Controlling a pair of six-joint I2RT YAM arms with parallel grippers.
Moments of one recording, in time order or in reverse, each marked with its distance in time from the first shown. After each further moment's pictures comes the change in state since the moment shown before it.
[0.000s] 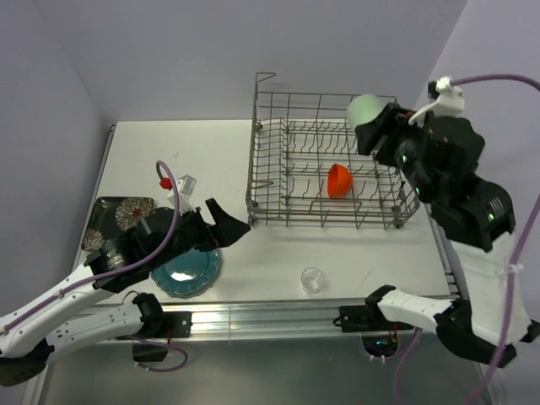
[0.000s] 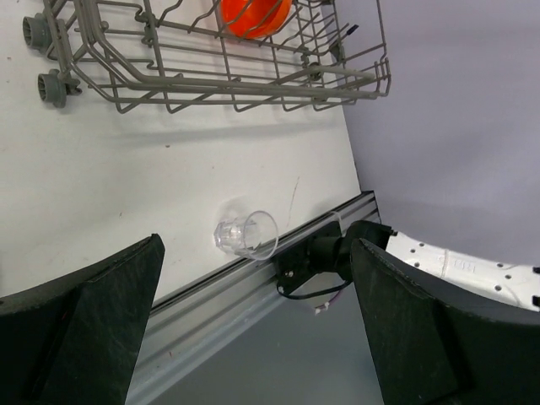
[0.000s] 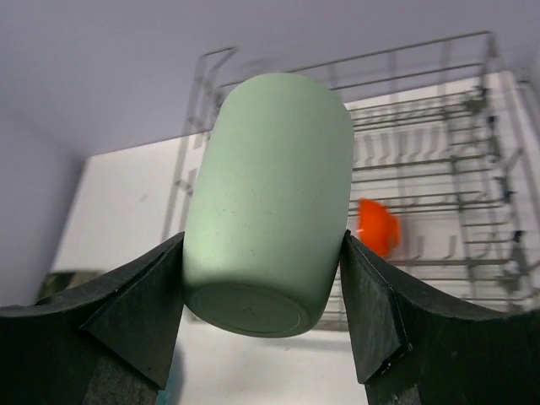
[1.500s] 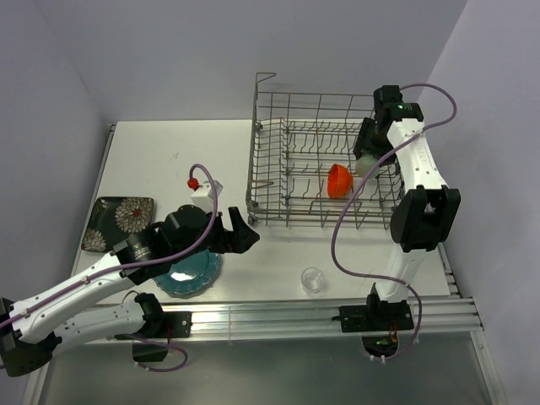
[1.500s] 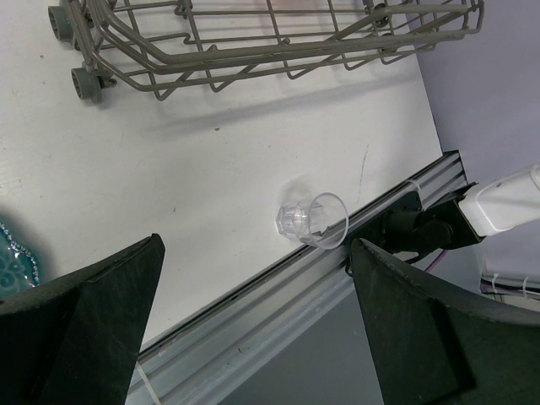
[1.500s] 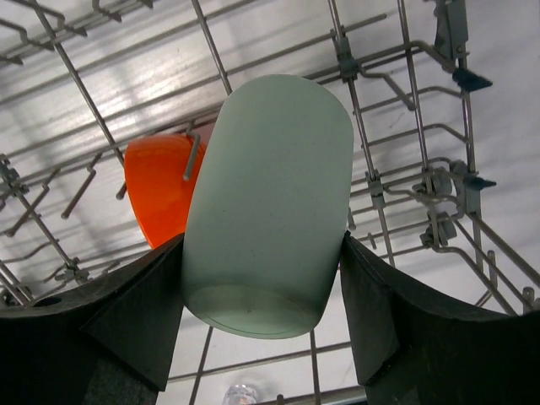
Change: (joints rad) left arm 0.000 0.122 -0.054 0.049 0.036 0.180; right arm -0.574 0.769 0.004 -0.151 -0.248 -0.085
